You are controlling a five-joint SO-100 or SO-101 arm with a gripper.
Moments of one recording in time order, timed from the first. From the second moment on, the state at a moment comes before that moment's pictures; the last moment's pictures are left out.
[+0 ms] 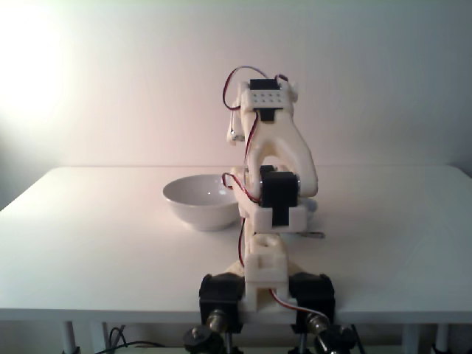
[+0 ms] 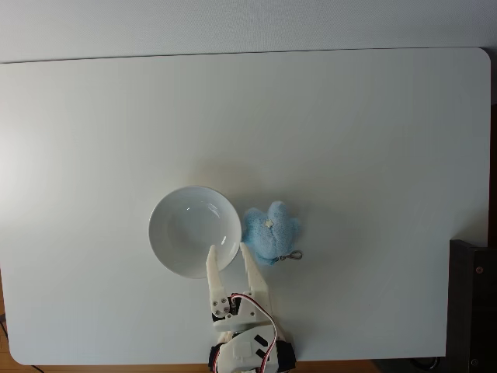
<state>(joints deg) -6.8 178.8 152.4 60.4 87.8</state>
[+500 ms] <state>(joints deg) 15.9 178.8 152.4 60.4 88.0</state>
